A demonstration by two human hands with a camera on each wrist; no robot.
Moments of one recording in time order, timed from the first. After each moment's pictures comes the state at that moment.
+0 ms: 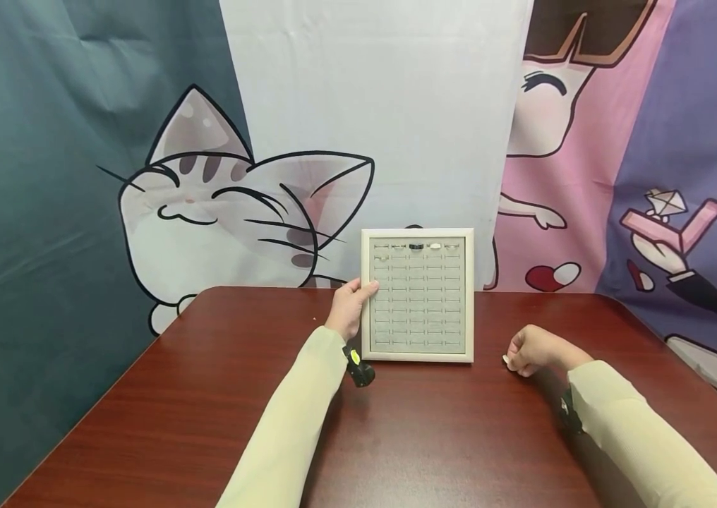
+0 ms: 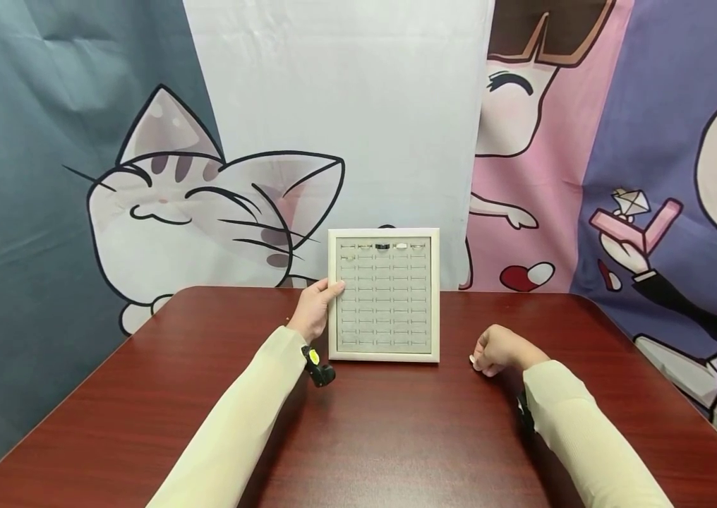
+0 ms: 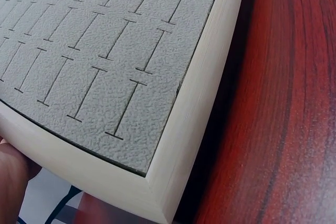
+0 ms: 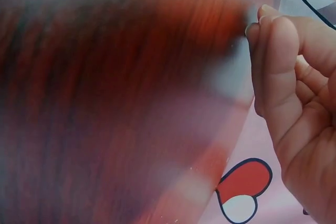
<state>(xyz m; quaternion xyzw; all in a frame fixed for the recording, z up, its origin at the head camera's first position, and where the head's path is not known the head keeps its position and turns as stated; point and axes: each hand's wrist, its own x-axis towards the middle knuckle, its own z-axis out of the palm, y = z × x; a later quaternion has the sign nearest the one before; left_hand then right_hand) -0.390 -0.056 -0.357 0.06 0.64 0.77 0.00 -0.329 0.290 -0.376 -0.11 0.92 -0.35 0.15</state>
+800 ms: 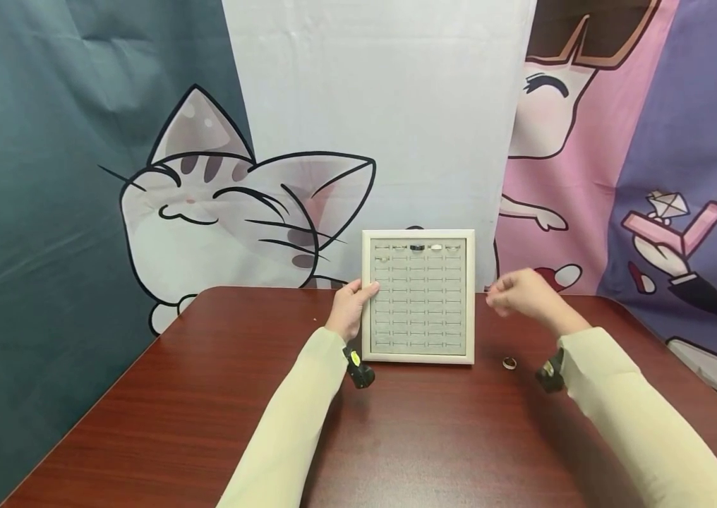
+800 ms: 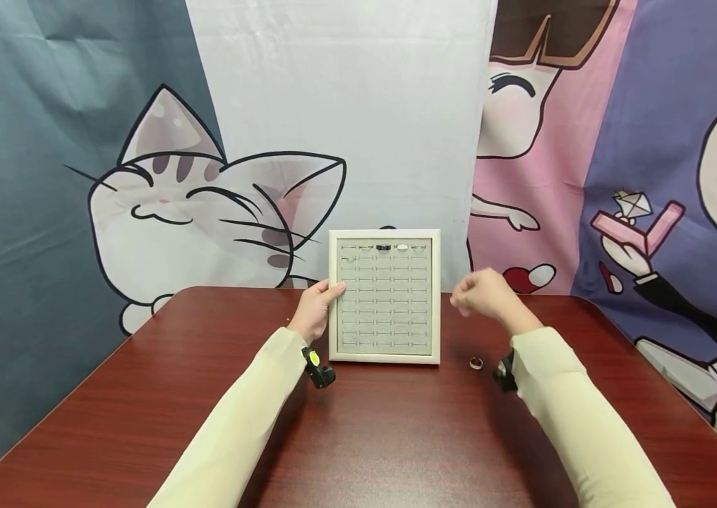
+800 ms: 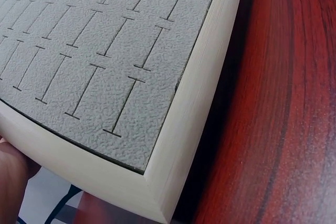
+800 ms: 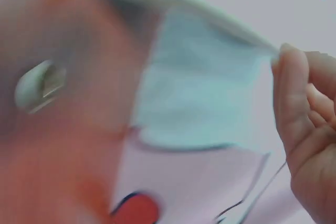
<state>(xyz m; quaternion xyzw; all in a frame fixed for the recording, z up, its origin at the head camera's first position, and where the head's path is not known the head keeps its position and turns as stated) -0.390 -0.058 -0.356 0.06 0.64 0.77 0.02 -0.343 0.254 -0.290 -0.12 0.93 -0.35 -0.02</state>
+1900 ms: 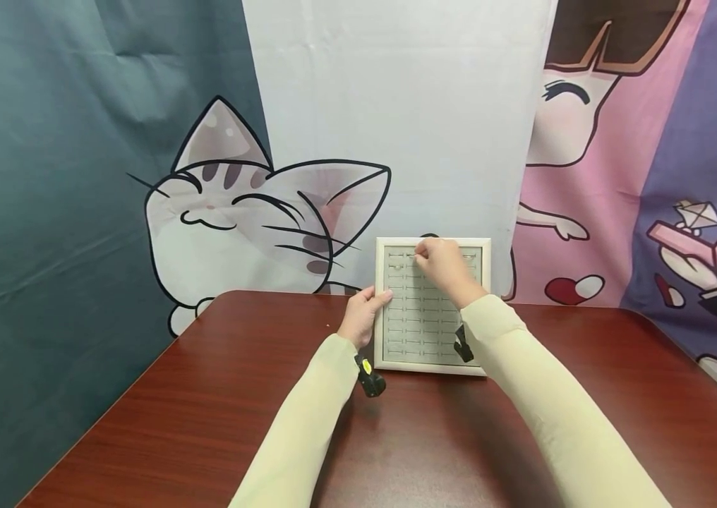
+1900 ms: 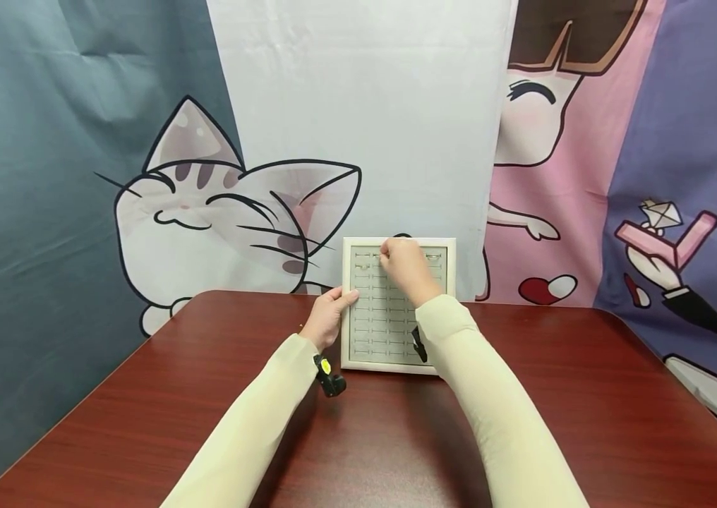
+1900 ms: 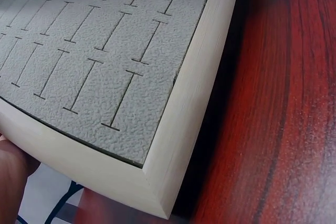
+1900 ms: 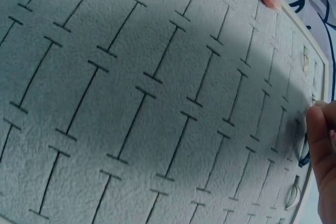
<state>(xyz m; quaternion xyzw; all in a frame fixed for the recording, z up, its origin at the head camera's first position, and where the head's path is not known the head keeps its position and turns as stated) -0.391 -0.056 -0.363 0.08 0.64 0.76 0.00 -0.392 0.107 -0.262 -0.21 0.90 -0.23 -0.29</state>
